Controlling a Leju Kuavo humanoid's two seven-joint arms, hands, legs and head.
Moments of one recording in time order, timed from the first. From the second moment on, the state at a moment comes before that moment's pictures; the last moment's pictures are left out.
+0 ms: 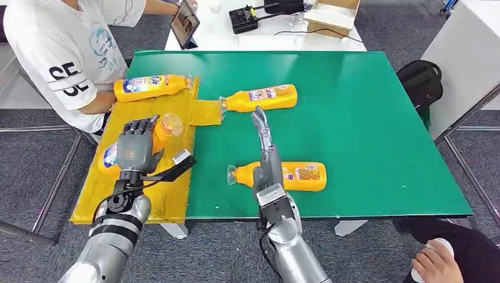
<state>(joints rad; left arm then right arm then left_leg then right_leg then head) -0.51 -0.13 -0.03 -0.82 -1.55 0.70 -0.24 -0.24 0.32 0.33 -1.26 0.18 -0.25 -0.66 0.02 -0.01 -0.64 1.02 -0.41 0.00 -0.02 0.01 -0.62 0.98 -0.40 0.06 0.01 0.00</state>
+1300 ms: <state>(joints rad) -0.63 -0.04 -0.35 -0.35 -1.54 0.69 -0.11 -0.26 0.32 0.34 -1.19 0.16 -0.22 -0.66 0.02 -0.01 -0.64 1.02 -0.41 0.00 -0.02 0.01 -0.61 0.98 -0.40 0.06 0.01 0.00</state>
